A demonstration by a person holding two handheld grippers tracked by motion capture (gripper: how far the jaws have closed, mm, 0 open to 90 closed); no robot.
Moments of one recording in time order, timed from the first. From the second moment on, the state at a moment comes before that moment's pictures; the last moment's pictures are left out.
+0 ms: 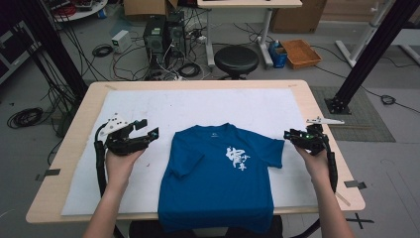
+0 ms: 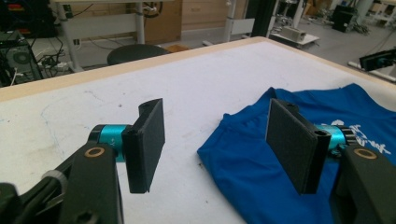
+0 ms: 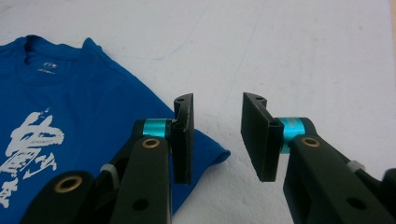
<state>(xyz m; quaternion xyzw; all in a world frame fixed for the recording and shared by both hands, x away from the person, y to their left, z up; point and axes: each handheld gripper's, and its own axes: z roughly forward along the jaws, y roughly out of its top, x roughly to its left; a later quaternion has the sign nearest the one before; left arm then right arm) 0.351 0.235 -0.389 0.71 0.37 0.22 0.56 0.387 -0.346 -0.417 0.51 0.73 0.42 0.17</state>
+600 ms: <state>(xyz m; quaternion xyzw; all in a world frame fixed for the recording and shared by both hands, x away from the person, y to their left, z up) 0.346 0.249 -0.380 0.71 0.36 0.22 0.56 0.402 -0.333 -0.441 0.55 0.74 0.36 0.15</state>
